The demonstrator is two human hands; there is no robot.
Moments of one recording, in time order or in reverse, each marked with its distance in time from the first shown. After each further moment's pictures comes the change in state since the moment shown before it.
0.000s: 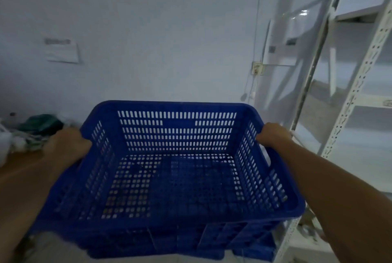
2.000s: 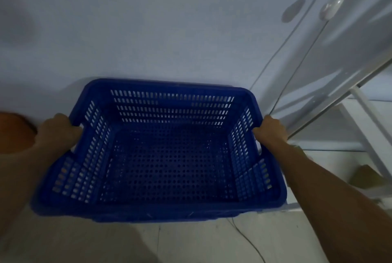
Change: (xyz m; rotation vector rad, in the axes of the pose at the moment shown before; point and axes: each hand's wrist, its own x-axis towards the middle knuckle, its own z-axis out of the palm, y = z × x) left_hand 0.265 0.356 0.334 -0.089 -0.502 0.002; right_hand 0.465 0.007 0.365 -0.061 -0.210 0.317
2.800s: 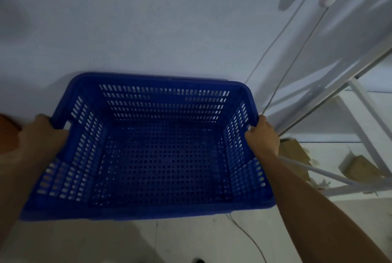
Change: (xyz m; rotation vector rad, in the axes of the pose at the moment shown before) left_hand 0.104 -0.076 0.074 -0.072 0.078 0.020; right_hand -0.012 0.014 0.043 0.154 0.171 -0.032
